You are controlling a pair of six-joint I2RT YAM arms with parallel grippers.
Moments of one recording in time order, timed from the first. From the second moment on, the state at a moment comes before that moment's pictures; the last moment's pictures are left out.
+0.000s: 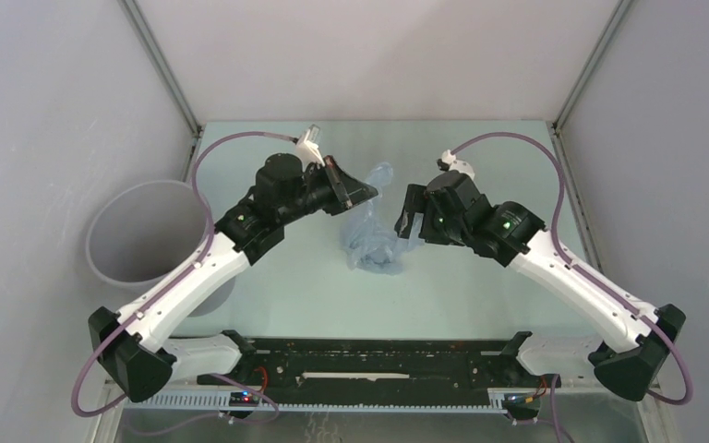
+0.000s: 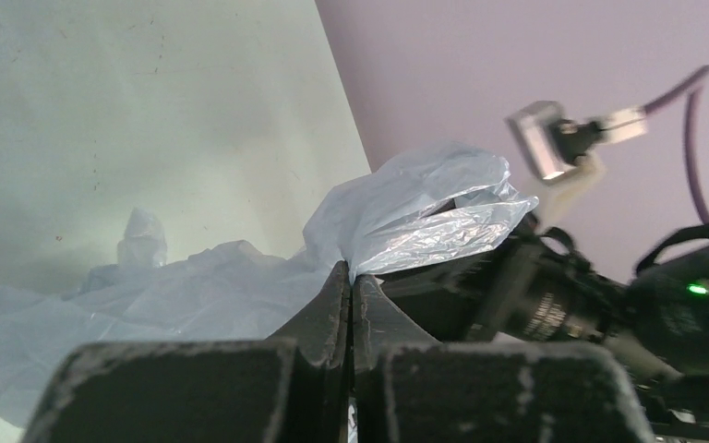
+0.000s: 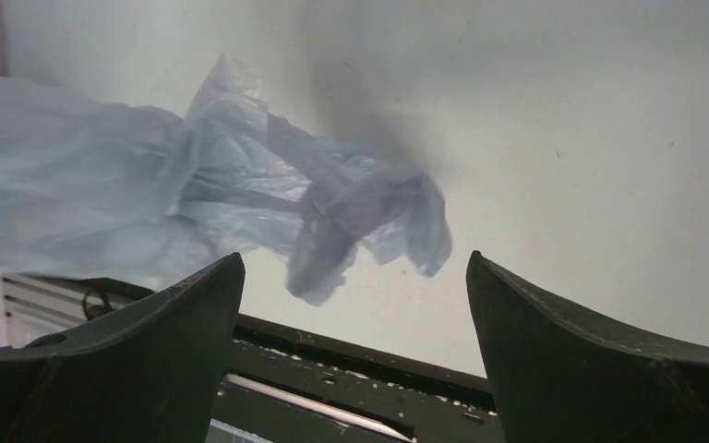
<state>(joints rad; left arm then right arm) -0.68 1.18 1.16 -0.20 0.21 -0.91 0.79 1.21 1.27 -0.85 0.24 0.77</state>
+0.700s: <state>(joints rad) -0.68 1.27 1.17 -0.19 0.24 -0.91 0.65 1.35 1.44 -1.06 0.09 1.09</state>
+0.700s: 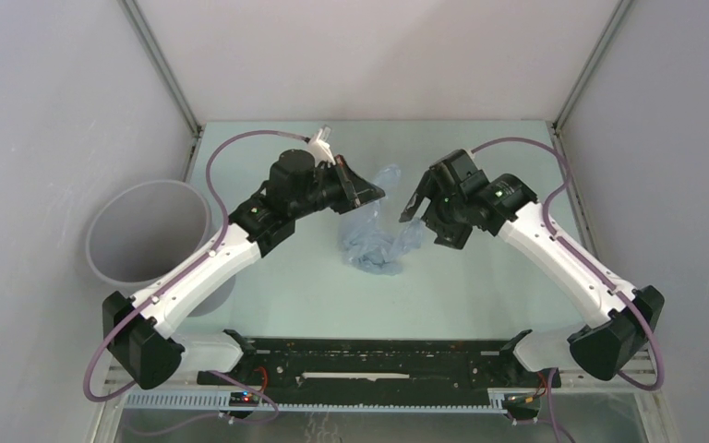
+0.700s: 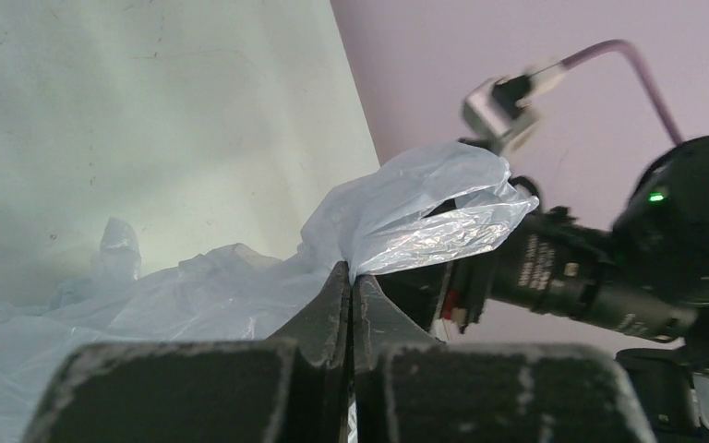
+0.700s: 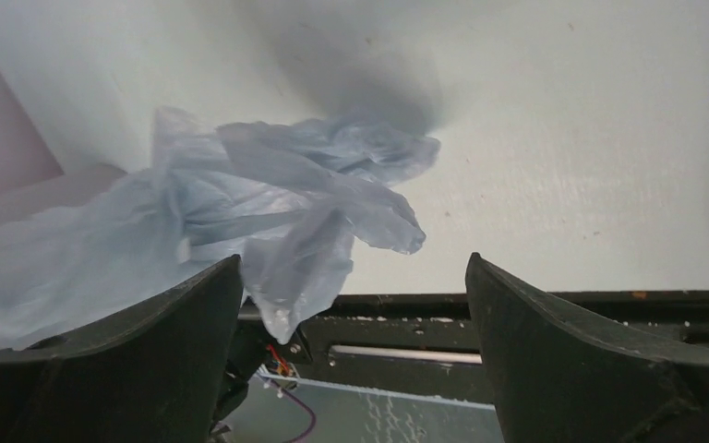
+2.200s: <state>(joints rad) -0.73 1.15 1.55 -0.74 0.13 -0.87 0.82 1.28 1.48 -0.77 0.23 0.45</state>
